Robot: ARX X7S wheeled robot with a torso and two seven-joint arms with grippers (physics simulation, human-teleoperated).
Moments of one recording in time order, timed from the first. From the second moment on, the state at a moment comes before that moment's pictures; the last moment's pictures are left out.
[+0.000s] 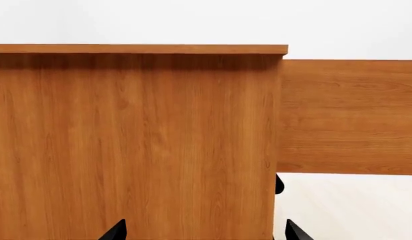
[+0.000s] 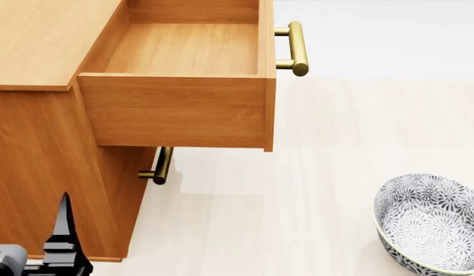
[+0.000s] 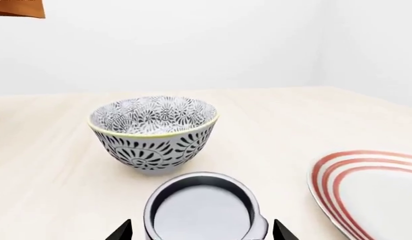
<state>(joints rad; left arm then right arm) -0.07 -0.28 0.14 0.48 -0.27 -0.29 -0.29 -0.42 0.22 0.56 -0.05 0.39 -0.21 -0.32</state>
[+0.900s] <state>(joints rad) -0.06 -0.29 0.14 0.48 -0.29 -0.29 -0.31 -0.38 0.33 0.61 -0.44 0.54 0.15 -0.06</state>
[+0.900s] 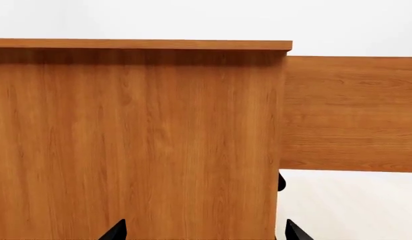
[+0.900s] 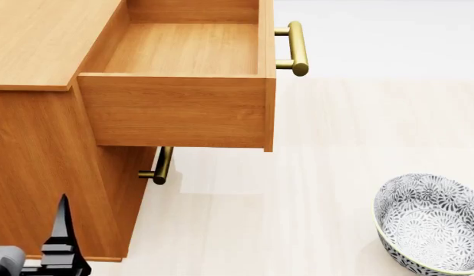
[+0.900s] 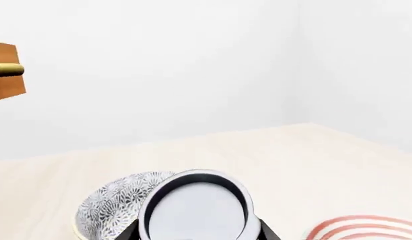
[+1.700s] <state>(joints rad) -0.06 -0.30 0.15 0.48 -0.31 -0.28 -0.32 0.03 0.87 0.76 -0.84 1.11 0.65 0.45</state>
